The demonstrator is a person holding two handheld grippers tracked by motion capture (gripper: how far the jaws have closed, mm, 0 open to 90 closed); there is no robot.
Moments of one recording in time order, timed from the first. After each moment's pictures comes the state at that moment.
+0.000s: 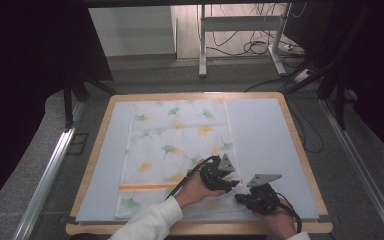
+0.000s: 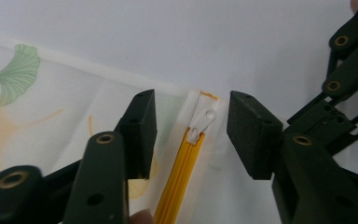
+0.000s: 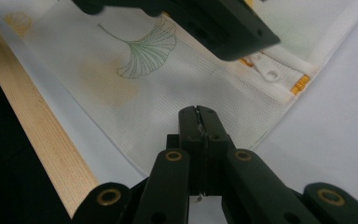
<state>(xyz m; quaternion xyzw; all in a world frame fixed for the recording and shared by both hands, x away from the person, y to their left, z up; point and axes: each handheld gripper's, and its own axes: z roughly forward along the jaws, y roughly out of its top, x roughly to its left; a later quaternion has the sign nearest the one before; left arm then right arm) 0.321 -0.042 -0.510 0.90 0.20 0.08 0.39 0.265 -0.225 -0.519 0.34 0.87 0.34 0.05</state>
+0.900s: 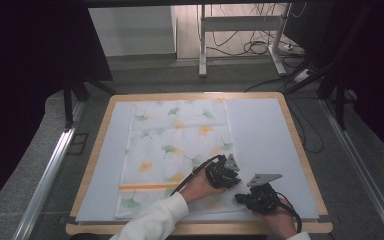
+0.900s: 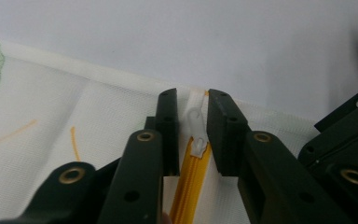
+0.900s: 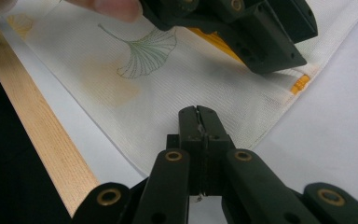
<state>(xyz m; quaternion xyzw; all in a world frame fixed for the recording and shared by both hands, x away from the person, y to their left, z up) 0.334 -0.054 -0.522 0.91 0.18 0.07 0.37 0.267 -0.226 -0.520 0.34 0.87 0.34 0.05</state>
